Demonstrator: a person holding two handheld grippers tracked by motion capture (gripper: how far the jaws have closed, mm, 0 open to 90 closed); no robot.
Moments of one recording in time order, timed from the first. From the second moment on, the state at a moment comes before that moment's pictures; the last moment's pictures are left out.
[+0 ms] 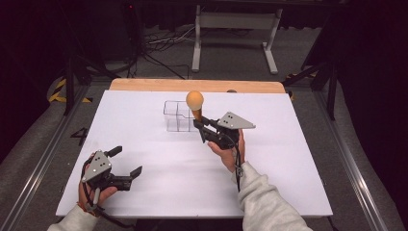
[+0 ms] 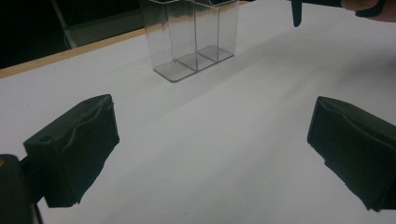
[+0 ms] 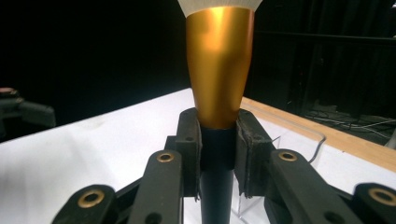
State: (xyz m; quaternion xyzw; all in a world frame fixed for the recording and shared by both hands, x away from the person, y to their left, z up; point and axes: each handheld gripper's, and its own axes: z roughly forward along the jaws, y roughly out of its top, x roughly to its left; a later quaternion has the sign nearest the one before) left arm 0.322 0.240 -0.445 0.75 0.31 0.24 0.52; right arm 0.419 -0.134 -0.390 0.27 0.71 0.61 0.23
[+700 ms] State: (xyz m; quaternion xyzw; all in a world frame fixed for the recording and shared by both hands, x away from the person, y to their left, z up) left arm 0.314 0.237 -0.440 0.74 0.30 0.25 0.54; right arm 0.451 -0.126 -0.368 0.28 0.69 0.62 0.23
